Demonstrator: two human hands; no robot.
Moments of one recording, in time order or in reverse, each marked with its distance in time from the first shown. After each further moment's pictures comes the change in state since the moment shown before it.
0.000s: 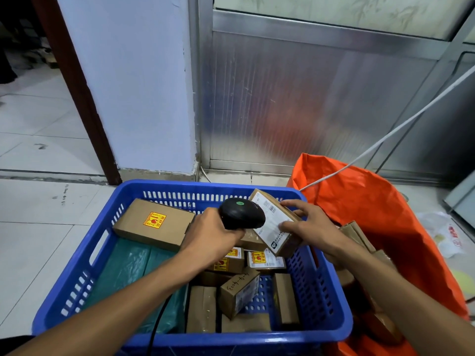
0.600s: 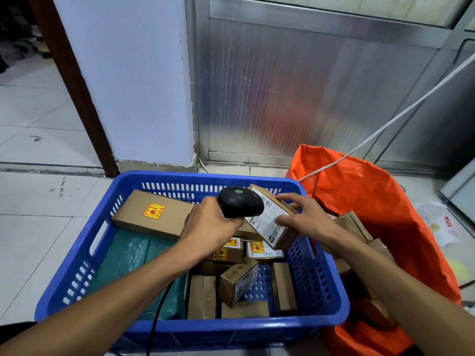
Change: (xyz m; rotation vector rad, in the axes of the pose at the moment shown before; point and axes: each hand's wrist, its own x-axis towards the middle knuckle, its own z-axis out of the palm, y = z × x) left_hand -0.006 0.005 -0.002 -0.016 0.005 -0.006; right_hand 0.000 0.007 0.005 -0.055 -0.028 0.012
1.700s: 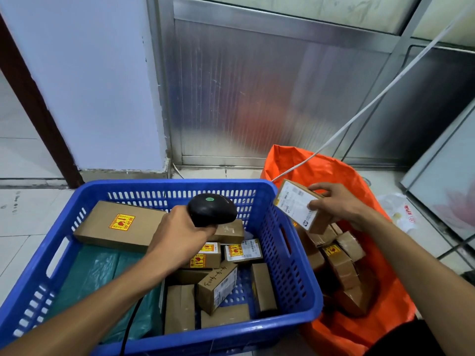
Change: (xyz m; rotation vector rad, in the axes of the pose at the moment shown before) left_hand -0.002 0.000 0.004 0.000 -0.016 0.013; right_hand 0.014 0.039 -0.114 -0.135 0.248 0.171
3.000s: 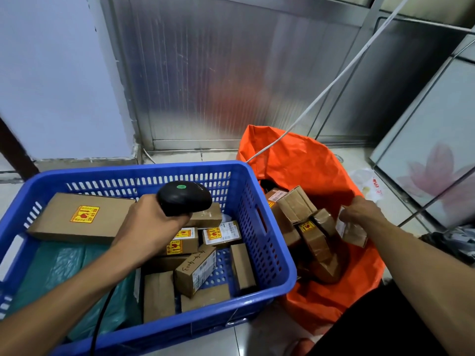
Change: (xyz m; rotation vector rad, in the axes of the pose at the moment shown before) left_hand -0.004 0.003 0.009 -0.016 -0.039 0.030; right_hand 0.008 0.135 -0.057 -0.532 0.277 0.475
